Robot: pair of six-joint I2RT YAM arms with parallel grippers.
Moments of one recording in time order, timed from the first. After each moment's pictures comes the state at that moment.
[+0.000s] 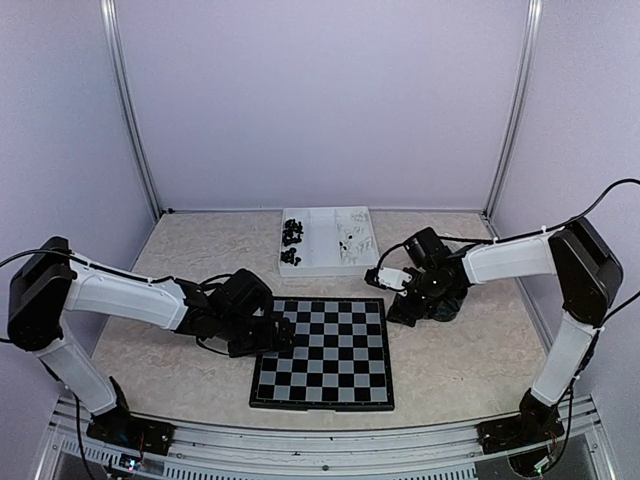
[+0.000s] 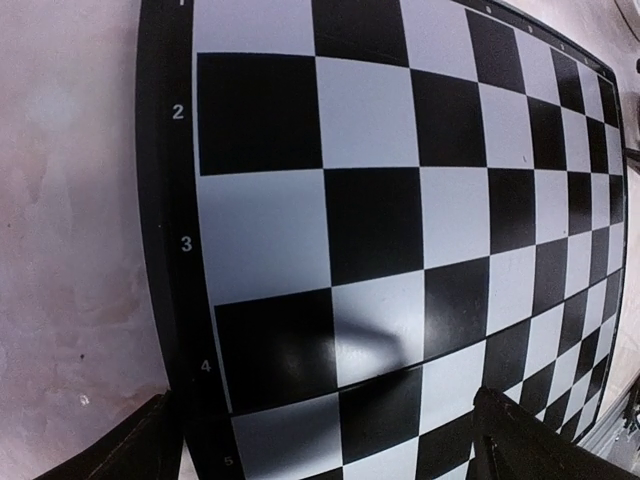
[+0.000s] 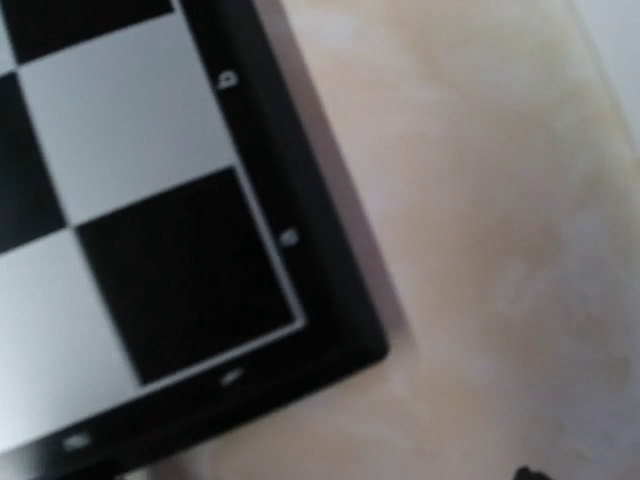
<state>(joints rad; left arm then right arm) -0.91 1.60 0.80 -0.22 0.00 -0.89 0.59 1.77 1.00 -0.25 -0.09 -0.61</state>
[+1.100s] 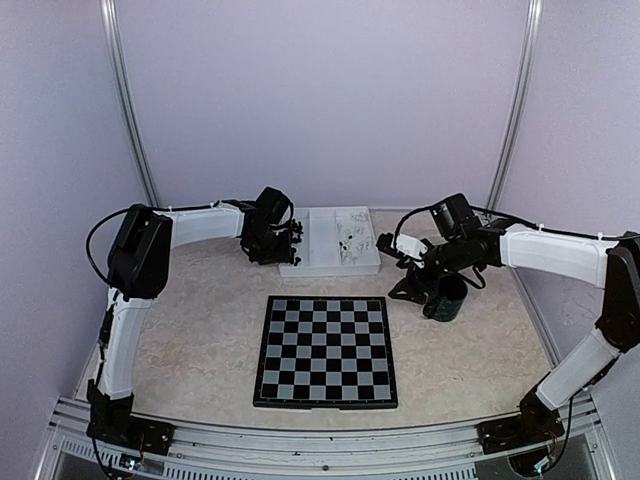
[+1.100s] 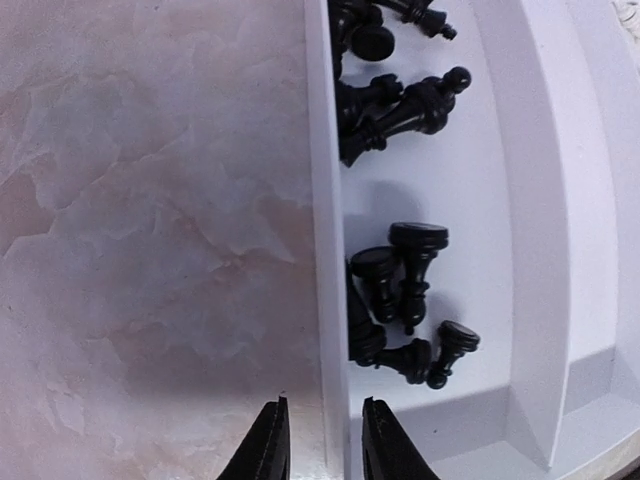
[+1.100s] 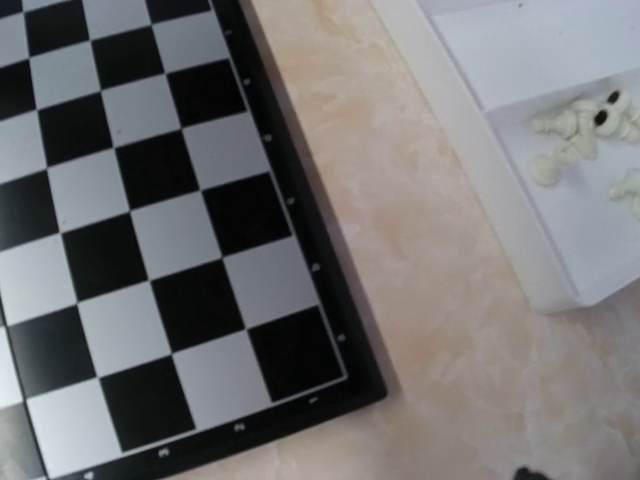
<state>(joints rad) -0.55 2.31 1.86 -0.57 -0.12 -0.55 0.52 1.53 1.08 -0.42 -0.34 -0.63</state>
